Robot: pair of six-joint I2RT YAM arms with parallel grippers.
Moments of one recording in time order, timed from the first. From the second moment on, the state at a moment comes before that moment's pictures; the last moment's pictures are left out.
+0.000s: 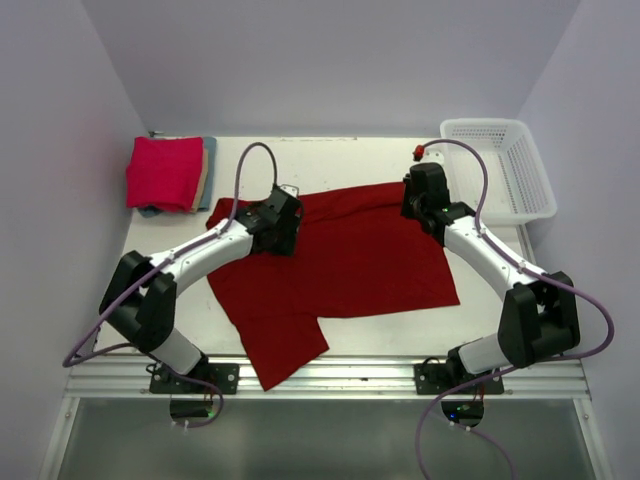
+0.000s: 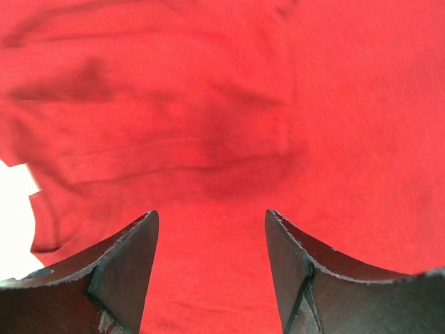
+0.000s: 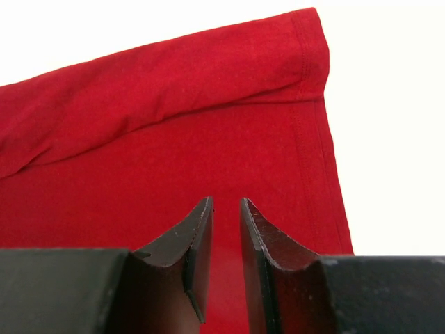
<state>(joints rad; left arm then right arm) -0.63 1.61 1.13 -0.60 -0.30 -0.32 0.33 1.45 1.05 -0.27 0.30 0.29</state>
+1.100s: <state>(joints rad) -0.15 1.57 0.80 -0.19 -0.12 -0.55 0.33 1.45 1.04 -0.27 0.30 0.28</state>
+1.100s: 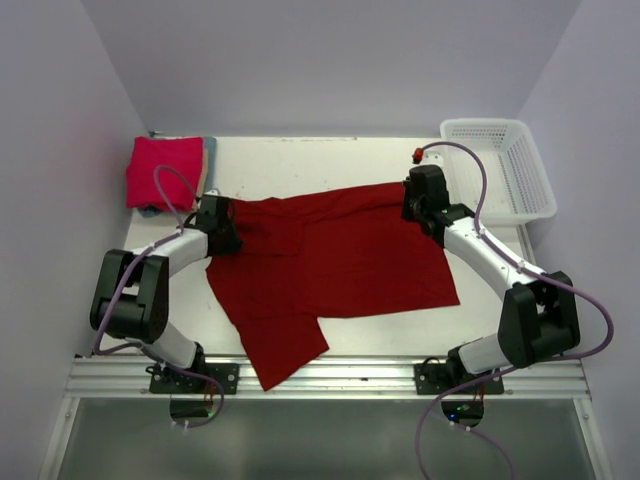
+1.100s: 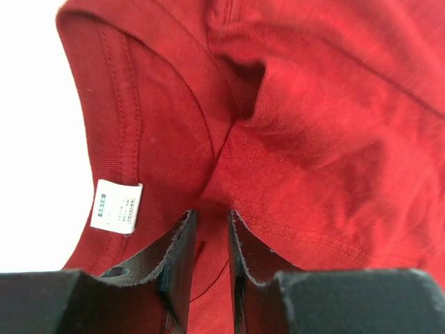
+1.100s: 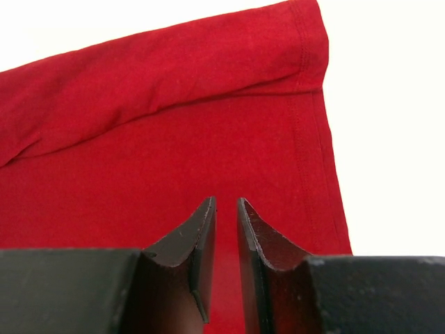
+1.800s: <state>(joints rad) -0.14 1.57 0.78 -0.18 -0.17 -0.55 0.33 1.45 1.04 -0.27 0.30 0.28</state>
